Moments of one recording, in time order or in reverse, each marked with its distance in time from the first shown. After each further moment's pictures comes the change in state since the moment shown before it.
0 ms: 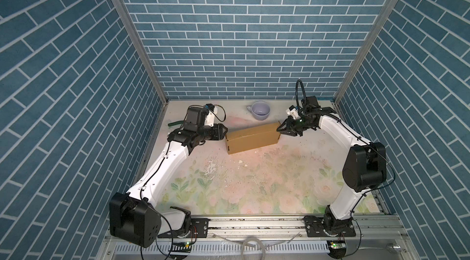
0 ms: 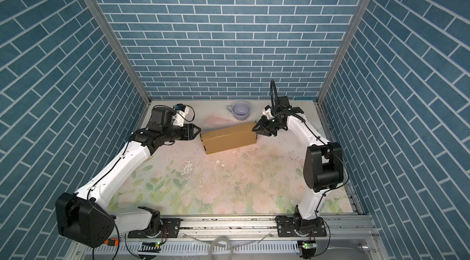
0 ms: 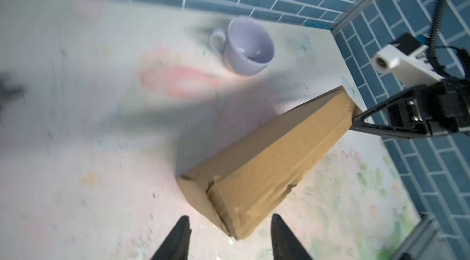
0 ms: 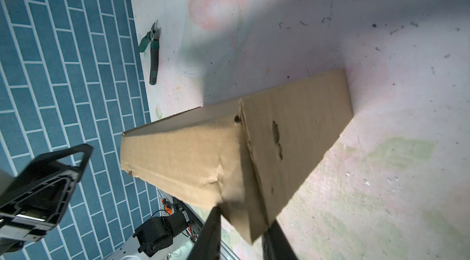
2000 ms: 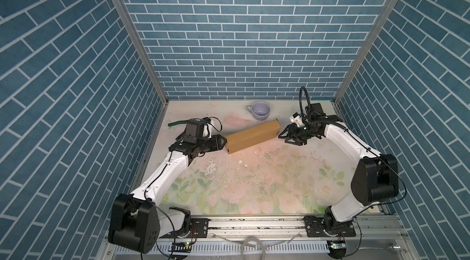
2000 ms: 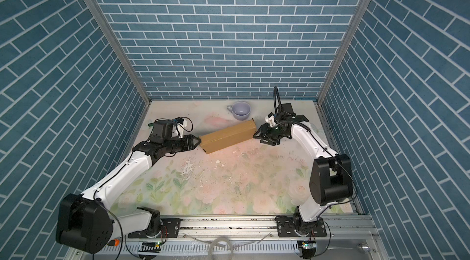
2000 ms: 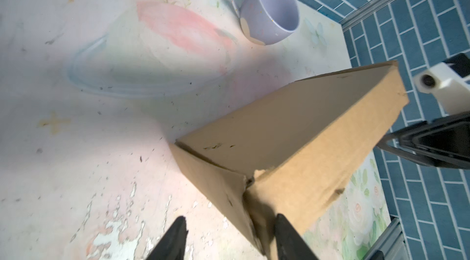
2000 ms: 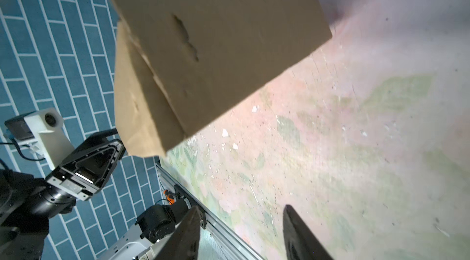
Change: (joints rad) left arm 0.042 -0.077 -0.237 0.134 0.076 -0.061; right arm -0.001 -0.218 -0.203 -0.034 0.012 0.022
